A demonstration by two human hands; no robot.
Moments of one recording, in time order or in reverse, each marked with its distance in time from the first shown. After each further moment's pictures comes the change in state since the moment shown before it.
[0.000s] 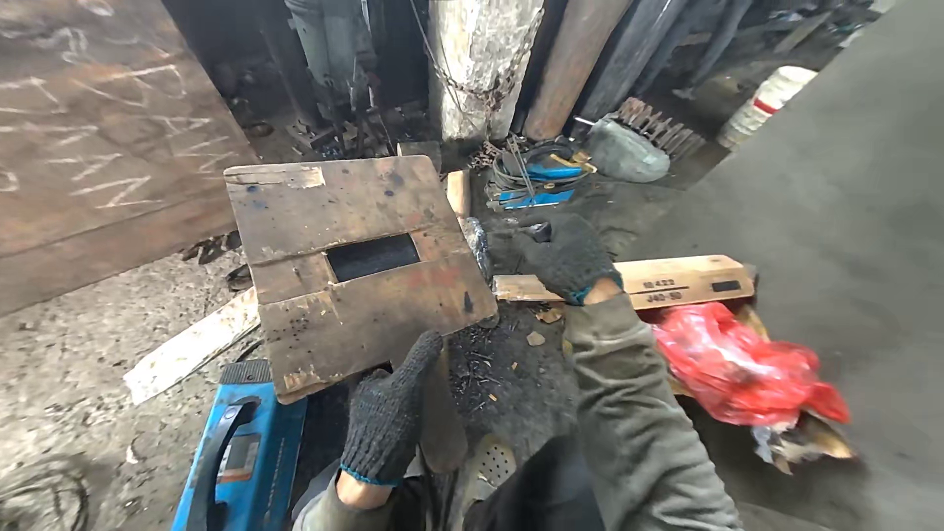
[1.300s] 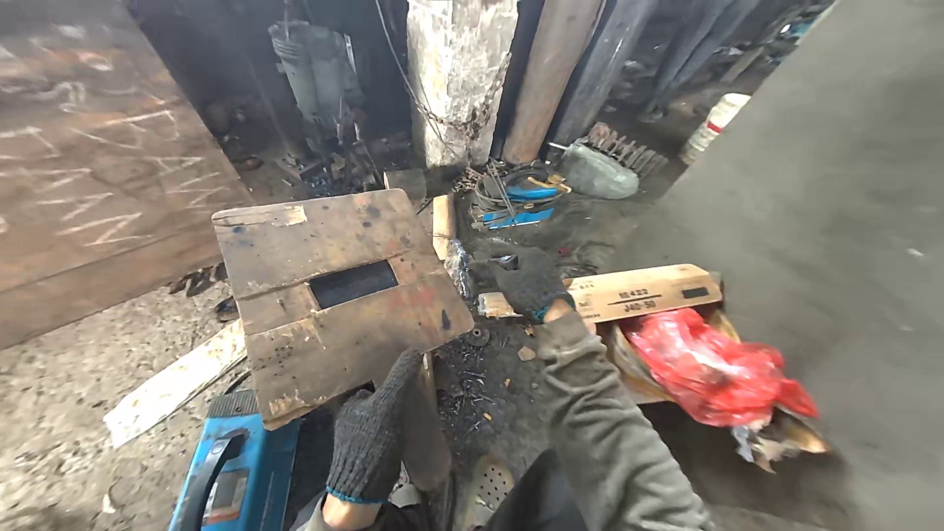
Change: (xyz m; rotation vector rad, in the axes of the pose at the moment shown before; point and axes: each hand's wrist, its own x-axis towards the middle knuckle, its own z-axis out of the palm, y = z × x) left_hand -0.004 0.004 0.000 -0.014 0.017 -0.021; right_hand -0.008 0.034 0.038 0.083 -0.034 0.058
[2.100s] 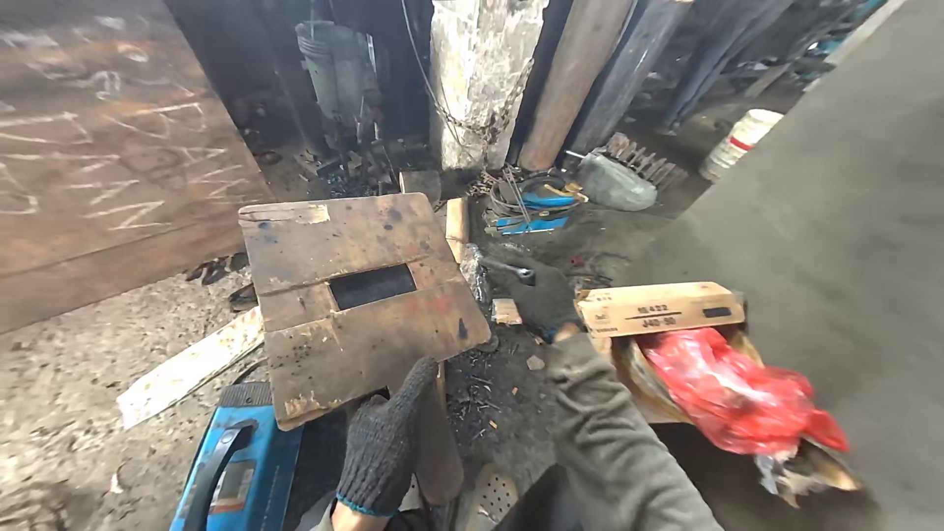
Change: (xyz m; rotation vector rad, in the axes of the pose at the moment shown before) left_hand 0.002 -0.005 -0.010 0.041 -0.010 -0.015; right_hand 0.002 -0.013 0.015 0.070 0.093 -0.013
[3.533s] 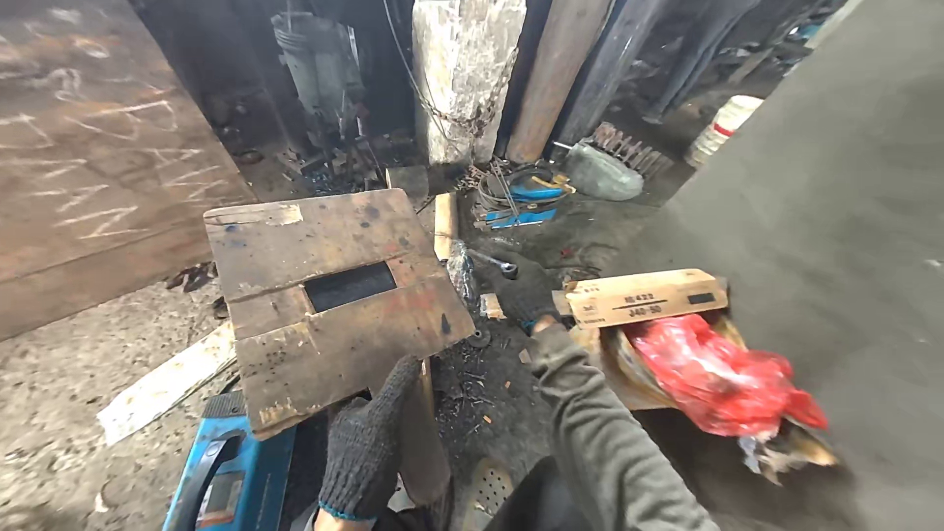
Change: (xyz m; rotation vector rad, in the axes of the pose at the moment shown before) left_hand -0.003 0.008 0.005 -0.078 0.006 0.019; right_hand -0.006 0.008 0.011 0.052 -0.082 0.066
